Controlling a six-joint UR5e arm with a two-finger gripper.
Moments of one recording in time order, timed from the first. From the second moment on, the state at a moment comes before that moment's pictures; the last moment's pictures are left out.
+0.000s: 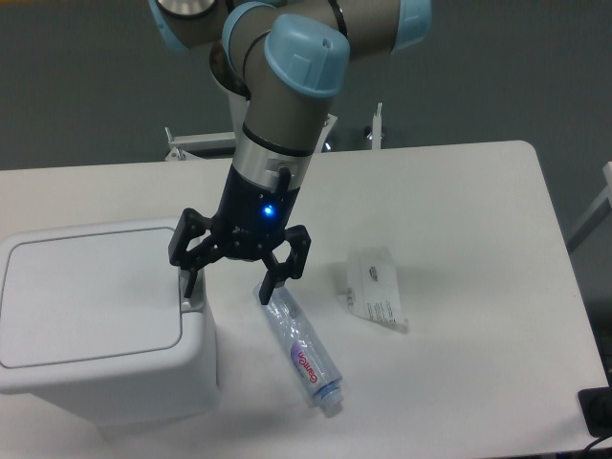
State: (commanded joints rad) arm 2.34 -1.79 -1.52 -0.99 1.07 0.11
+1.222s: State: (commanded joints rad) arm 2.35 -1.79 -1.54 -0.99 1.08 0.11
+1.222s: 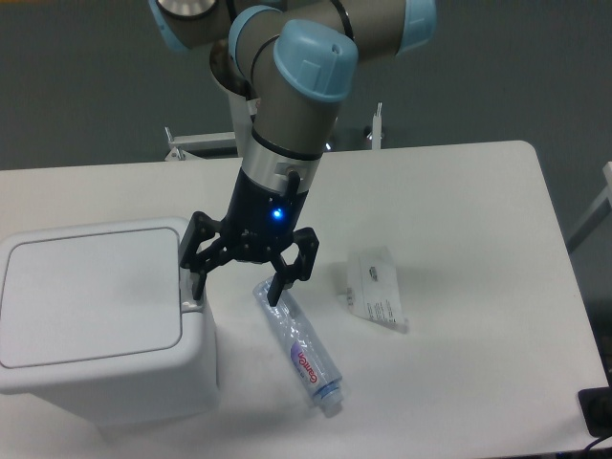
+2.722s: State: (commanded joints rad) arm 2.55 -1.78 -1.42 -0.93 1.37 0.37
